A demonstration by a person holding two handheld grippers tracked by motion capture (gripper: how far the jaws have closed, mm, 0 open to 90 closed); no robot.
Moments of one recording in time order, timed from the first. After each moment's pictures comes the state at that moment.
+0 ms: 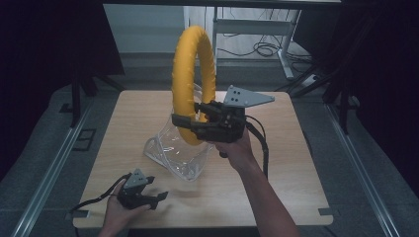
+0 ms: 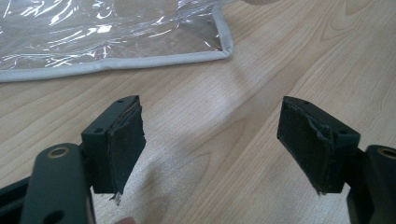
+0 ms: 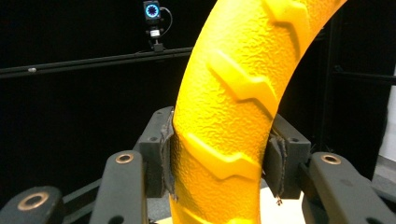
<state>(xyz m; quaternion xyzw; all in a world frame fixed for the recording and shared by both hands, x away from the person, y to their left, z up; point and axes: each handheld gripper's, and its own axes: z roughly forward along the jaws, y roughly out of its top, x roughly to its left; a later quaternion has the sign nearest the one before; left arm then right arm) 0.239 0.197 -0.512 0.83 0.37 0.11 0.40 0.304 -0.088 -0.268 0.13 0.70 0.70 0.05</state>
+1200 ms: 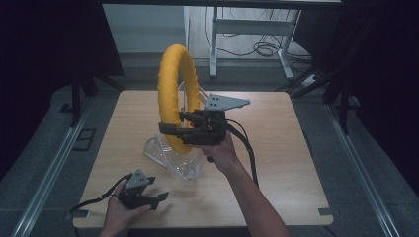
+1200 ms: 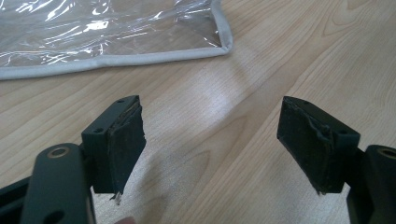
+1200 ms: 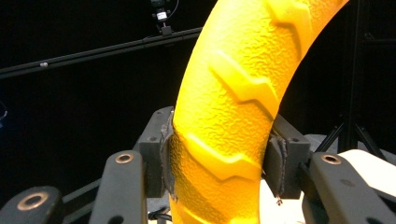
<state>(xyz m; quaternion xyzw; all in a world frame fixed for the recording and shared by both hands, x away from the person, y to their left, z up) 0.239 0.195 -0.515 0.83 0.37 0.11 0.40 0.320 -0.059 -0.304 0.15 0.71 0.68 -0.01</state>
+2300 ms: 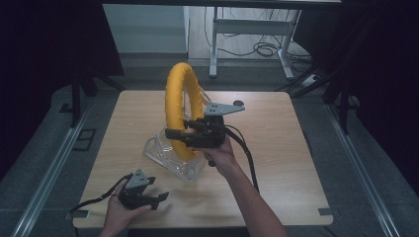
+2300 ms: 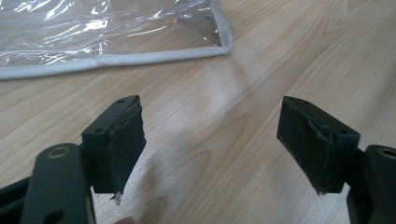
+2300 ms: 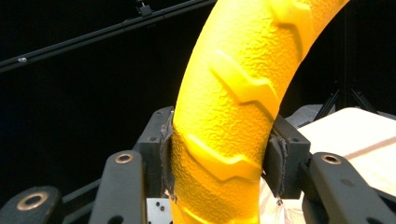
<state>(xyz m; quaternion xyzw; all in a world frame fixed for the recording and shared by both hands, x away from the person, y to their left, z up) 0.239 0.195 -0.516 0.83 0.37 0.11 0.40 0.343 -0.061 -0.351 0.20 0.73 0.66 -0.03</state>
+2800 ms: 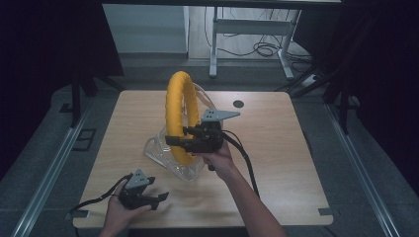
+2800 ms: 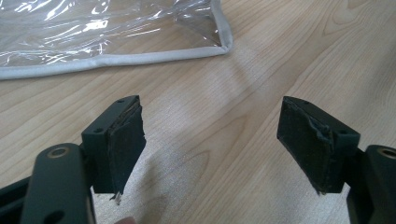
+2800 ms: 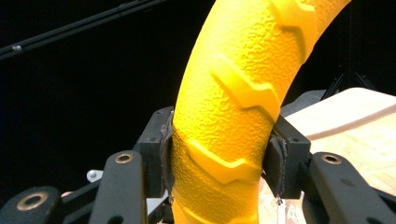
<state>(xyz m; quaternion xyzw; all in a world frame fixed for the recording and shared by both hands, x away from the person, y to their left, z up) 0.239 0.195 -0.516 0.83 0.37 0.11 0.40 0.344 -0.057 -0.375 0.20 0.74 0.64 -0.05</state>
